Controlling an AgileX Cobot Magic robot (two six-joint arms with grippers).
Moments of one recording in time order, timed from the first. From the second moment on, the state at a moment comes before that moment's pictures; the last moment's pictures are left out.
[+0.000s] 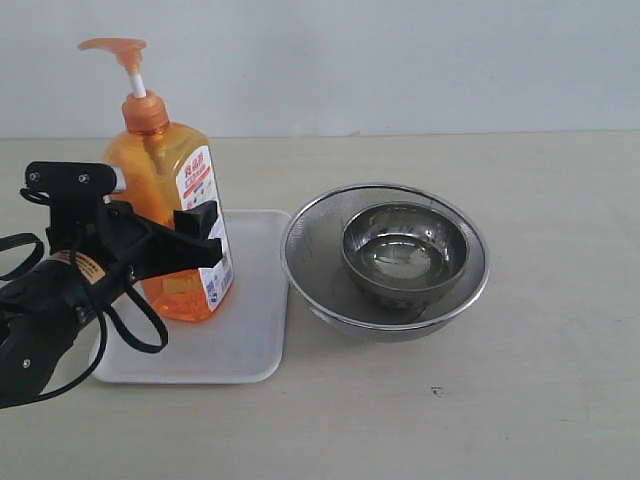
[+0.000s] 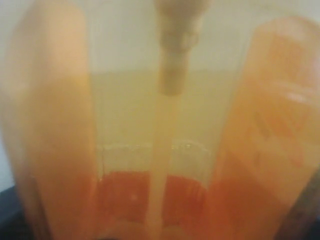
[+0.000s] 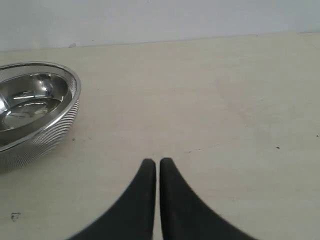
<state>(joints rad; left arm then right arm) -0.48 1.85 -0.51 -0.24 -1.00 -0.02 0.07 0.01 0.00 -0.07 0.37 0.13</state>
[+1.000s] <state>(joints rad) -0.48 1.83 -0.51 -0.14 -0.97 -0.02 0.07 0.01 0.00 -0.07 0.37 0.13</state>
